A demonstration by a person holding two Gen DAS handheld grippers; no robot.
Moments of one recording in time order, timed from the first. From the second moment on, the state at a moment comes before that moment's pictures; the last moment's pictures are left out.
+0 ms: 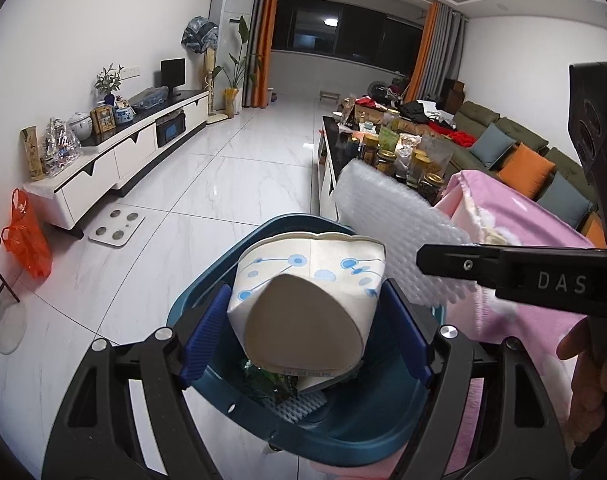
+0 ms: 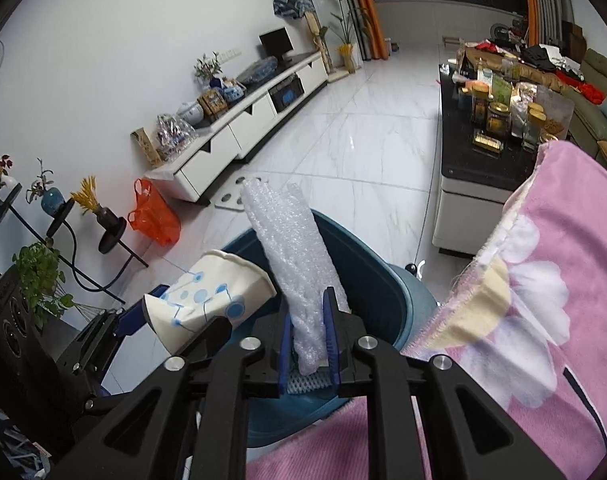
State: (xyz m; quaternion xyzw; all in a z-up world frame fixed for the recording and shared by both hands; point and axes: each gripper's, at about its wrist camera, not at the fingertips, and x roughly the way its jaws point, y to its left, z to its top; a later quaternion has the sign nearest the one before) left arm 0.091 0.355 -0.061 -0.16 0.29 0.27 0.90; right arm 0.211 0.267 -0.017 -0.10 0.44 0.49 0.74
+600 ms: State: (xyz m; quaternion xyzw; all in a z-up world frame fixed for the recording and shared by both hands) left arm 0.062 0.348 -0.041 -0.14 0.26 0.31 0.91; right arm 0.200 0.230 0.011 -0.09 0.39 0.47 0.79
